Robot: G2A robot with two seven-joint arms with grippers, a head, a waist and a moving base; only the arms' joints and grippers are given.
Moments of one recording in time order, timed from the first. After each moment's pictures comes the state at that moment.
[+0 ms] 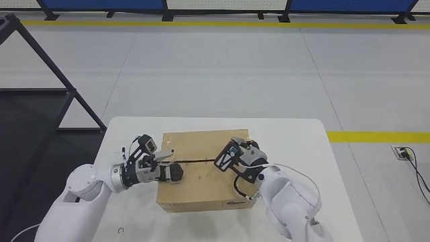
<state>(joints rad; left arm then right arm) 0.80 -1.04 -1.27 -1.19 -0.70 -0.05 -1.27 -1.01 -1.49 1.19 -1.80 -1.98 -0.42 0.47</state>
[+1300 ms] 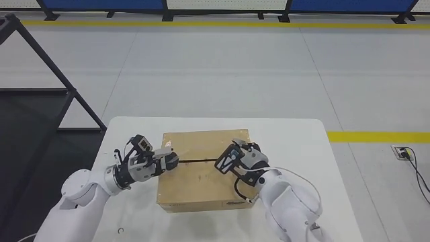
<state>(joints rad) 0.86 -1.04 -1.32 -1.24 -0.82 0.01 -1.21 -1.03 -1.48 1.18 -1.82 -2.00 -0.38 0.47</state>
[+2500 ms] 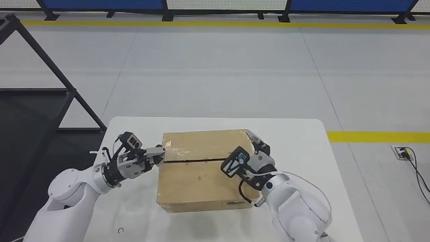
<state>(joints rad) 0.87 -1.02 -1.40 -1.27 -0.79 0.02 -1.21 -1.10 -1.46 1.22 -1.92 -1.99 -0.38 0.43</state>
